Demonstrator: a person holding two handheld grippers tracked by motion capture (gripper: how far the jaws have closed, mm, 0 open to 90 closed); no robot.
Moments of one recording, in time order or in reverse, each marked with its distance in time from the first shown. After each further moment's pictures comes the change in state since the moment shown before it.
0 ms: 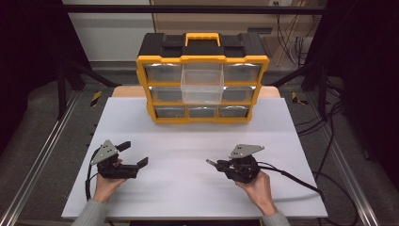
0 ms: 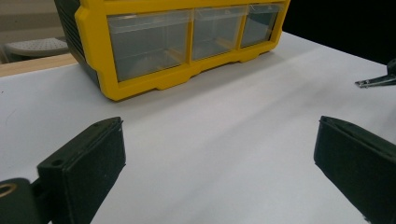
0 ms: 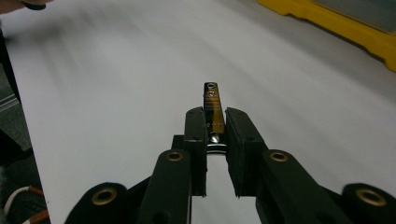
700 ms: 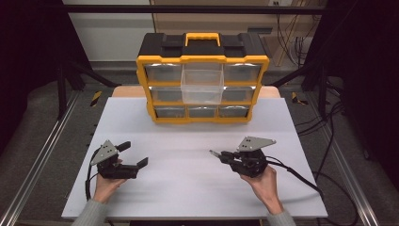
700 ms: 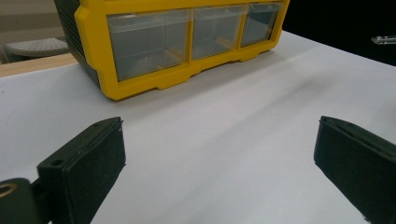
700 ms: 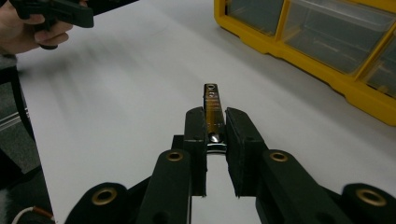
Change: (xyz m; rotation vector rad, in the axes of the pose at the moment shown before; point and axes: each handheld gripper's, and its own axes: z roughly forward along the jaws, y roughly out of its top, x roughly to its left) left arm 0.000 0.000 -0.001 0.000 -0.001 0.002; right arm -0.006 0.020 -0.027 -0.089 -0.019 -0.004
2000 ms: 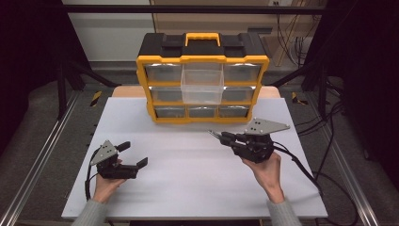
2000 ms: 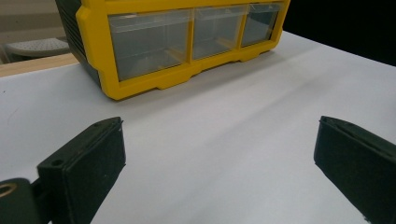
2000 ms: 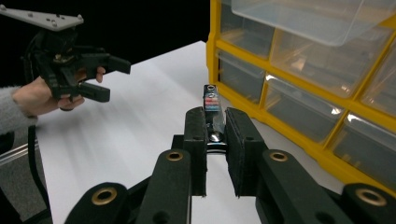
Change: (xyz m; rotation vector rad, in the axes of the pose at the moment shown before) left arm 0.000 0.000 0.000 0.000 0.001 0.000; right arm -0.002 0.053 -0.031 -0.169 -0.006 -0.023
